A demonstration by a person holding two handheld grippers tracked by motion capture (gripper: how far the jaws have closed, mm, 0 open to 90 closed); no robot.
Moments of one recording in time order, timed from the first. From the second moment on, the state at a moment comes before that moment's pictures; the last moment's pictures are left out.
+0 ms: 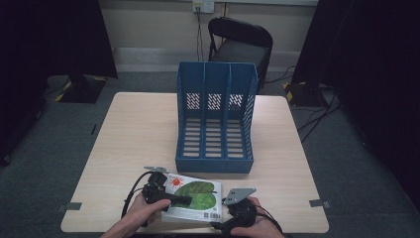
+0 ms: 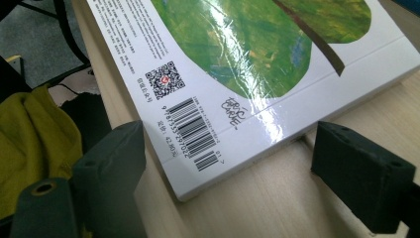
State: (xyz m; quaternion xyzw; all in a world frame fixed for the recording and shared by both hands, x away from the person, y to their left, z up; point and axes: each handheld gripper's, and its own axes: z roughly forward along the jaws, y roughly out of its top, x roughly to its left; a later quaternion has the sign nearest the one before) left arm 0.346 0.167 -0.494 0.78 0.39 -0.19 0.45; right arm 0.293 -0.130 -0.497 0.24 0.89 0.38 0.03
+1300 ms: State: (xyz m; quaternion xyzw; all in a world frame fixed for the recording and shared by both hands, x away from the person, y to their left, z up) left arm 0.339 0.163 -0.481 0.81 0.31 -0.14 0.47; right arm 0.303 -0.146 -0.480 0.29 0.86 0.41 0.03
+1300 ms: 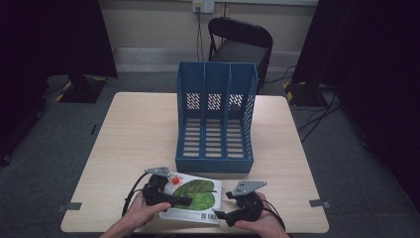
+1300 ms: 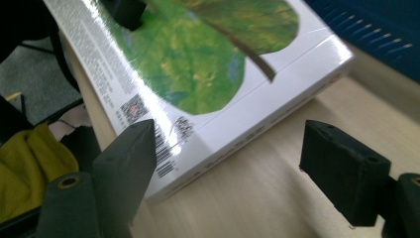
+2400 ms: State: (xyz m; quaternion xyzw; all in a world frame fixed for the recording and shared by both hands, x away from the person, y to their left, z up) left arm 0.322 0.156 -0.470 0.84 0.21 -0.06 0.51; right arm 0.343 -0.149 -0.472 0.31 0.82 0.48 -0.03
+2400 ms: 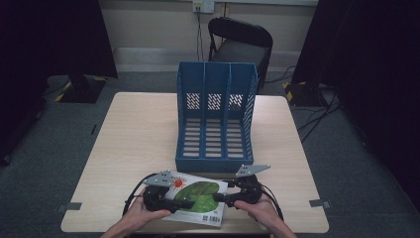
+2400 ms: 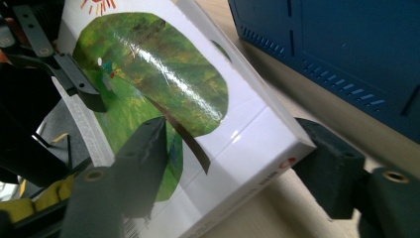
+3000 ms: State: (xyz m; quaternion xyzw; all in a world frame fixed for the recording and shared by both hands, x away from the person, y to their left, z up) left arm 0.326 0.166 -0.467 0.84 0.23 -0.03 0.49; right arm 0.326 -0.162 -0.441 0.28 0.80 0.53 0.00
